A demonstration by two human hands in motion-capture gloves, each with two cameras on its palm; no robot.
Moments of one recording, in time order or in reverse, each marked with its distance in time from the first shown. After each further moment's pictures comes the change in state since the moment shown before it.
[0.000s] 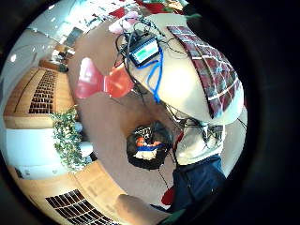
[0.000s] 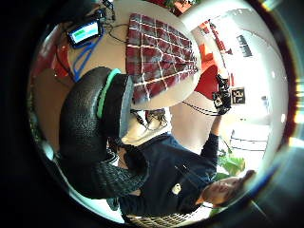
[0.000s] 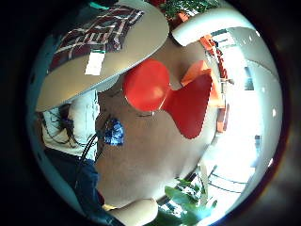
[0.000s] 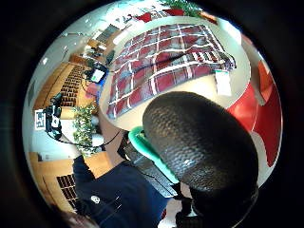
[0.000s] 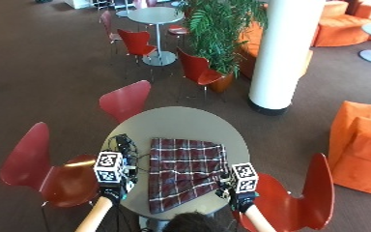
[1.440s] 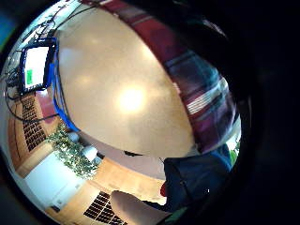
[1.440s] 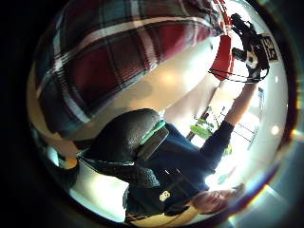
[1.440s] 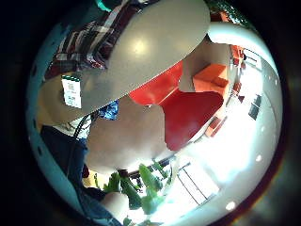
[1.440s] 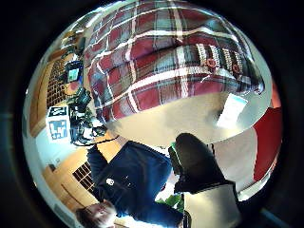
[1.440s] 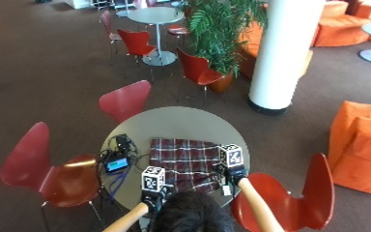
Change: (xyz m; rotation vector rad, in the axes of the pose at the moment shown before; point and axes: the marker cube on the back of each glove) left arm 0.134 -0.051 0.196 -0.512 0.010 0.177; right arm -0.013 -0.068 -0.031 -0.519 -0.007 -0.166
